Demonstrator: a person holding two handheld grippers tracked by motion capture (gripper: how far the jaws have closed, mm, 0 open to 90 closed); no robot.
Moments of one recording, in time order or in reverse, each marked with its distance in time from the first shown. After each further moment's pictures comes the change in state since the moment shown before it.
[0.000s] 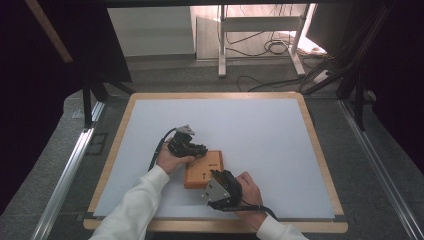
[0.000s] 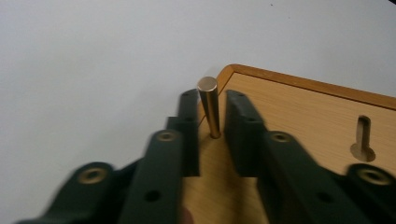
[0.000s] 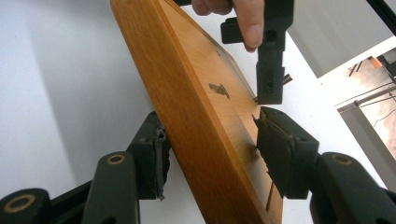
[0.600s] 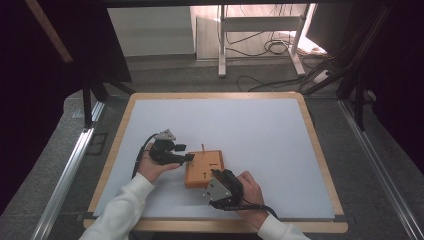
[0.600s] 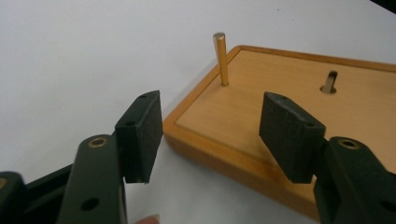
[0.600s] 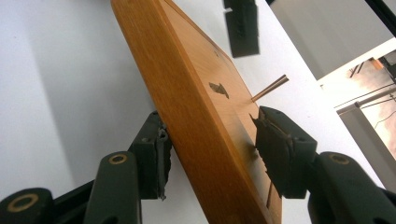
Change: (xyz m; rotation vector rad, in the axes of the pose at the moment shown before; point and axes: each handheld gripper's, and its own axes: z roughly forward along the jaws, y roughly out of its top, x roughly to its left) left arm -0.009 -0.036 -0.053 -0.067 0.083 -0.027; right arm -0.002 -0.001 -0.002 0.000 0.007 0.002
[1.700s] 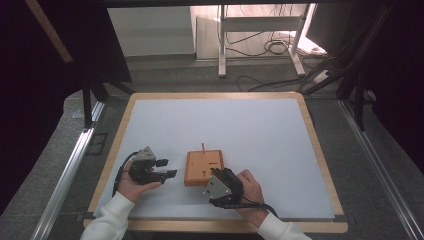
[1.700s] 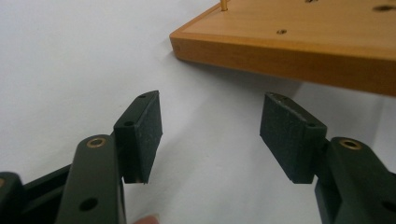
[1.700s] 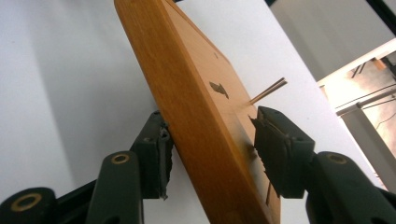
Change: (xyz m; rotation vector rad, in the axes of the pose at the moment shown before) left arm -0.010 -0.057 -0.042 -0.011 0.060 -0.003; right arm -0.005 0.003 -0.001 -0.005 -0.001 -0.003
